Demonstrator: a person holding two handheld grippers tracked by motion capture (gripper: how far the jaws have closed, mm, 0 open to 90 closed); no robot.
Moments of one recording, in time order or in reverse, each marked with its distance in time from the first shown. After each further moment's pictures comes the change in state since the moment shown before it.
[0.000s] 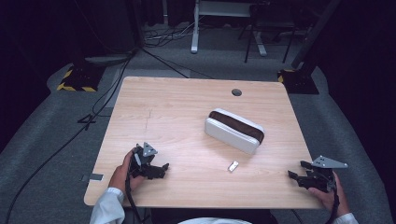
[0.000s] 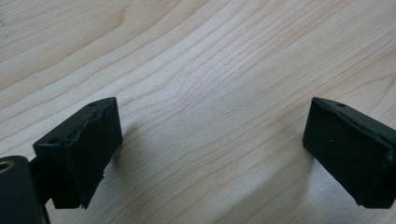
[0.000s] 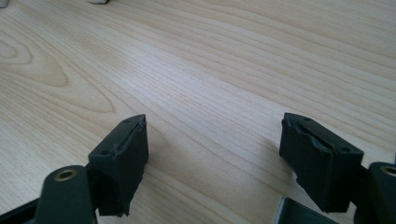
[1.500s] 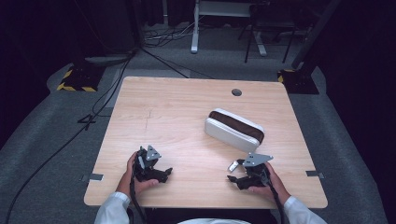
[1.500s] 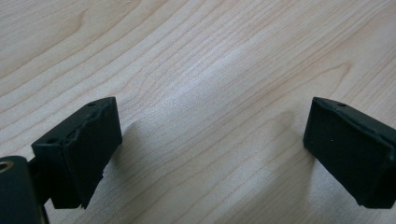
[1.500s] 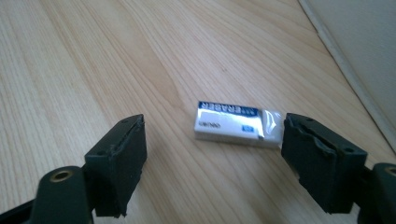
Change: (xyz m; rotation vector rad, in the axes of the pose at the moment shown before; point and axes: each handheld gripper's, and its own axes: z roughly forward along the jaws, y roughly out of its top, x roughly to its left) left arm -0.012 -0.001 -0.001 0.001 -0.049 0.039; right arm 0.164 0.083 0.092 0.017 0.289 -0.277
